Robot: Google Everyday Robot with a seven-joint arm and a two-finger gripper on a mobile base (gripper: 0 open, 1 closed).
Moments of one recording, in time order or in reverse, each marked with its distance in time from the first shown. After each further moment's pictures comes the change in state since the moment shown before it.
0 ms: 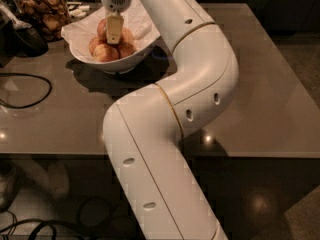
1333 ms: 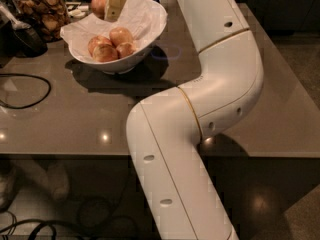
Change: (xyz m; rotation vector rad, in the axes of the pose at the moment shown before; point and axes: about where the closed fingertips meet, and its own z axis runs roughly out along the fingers) arm -0.018 -0.011 -0.096 0.186 -0.216 -0.002
